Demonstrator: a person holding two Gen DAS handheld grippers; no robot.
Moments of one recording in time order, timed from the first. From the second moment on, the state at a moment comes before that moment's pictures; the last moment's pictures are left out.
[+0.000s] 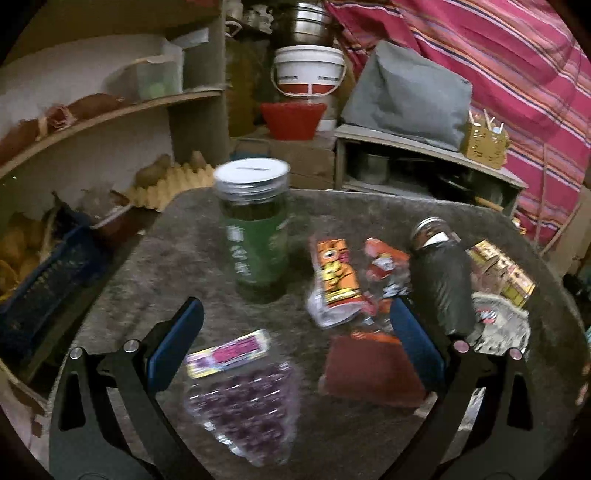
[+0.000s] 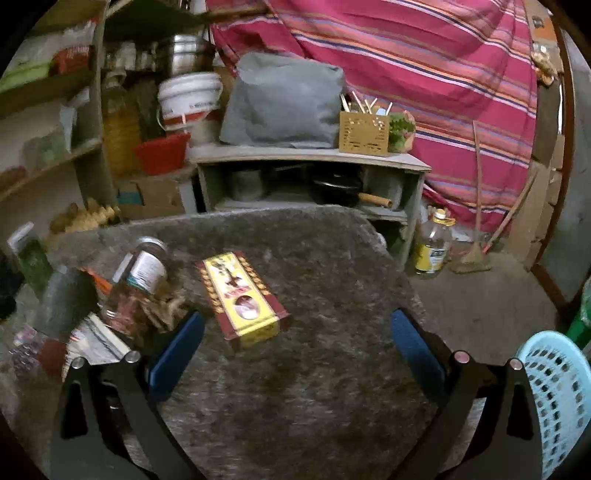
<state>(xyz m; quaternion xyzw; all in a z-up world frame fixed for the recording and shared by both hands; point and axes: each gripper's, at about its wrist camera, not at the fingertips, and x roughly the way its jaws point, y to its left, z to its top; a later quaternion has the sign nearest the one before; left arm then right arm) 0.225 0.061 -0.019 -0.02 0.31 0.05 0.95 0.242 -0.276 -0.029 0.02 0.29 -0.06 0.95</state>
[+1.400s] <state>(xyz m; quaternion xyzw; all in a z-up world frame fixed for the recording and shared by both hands) 0.243 0.056 -0.028 0.00 0.33 0.01 0.95 0.298 -0.189 -0.046 -0.01 0.36 0.02 0.93</state>
